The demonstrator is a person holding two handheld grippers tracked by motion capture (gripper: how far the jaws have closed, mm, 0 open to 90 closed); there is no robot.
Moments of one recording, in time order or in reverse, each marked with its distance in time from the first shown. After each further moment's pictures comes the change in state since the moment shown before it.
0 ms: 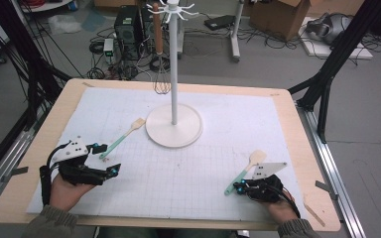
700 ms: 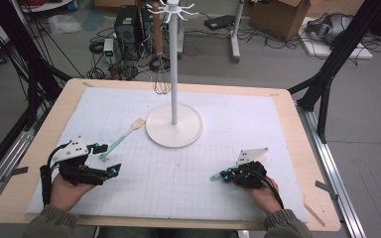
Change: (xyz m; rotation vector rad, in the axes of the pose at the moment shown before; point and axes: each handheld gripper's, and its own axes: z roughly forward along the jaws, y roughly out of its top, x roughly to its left) left arm 0.001 0.000 0.001 0.002 -0.007 -0.003; right arm -0.017 0.036 0.035 0.017 0.014 0.024
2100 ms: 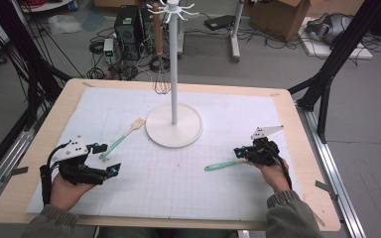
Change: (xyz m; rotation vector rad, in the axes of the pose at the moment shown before) left arm 0.001 0.000 0.000 -0.006 0.002 -0.002; right arm -0.066 0.013 -0.027 -0.034 -0.107 0.113
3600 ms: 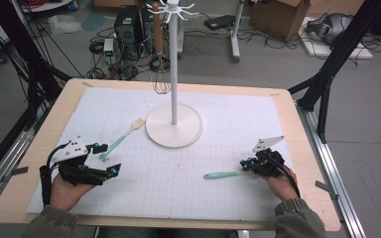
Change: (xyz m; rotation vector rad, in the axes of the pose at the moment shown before) left arm -0.003 0.002 -0.001 -0.005 -0.004 0.004; right arm 0.014 -0.024 -0.012 0.124 -0.037 -0.049
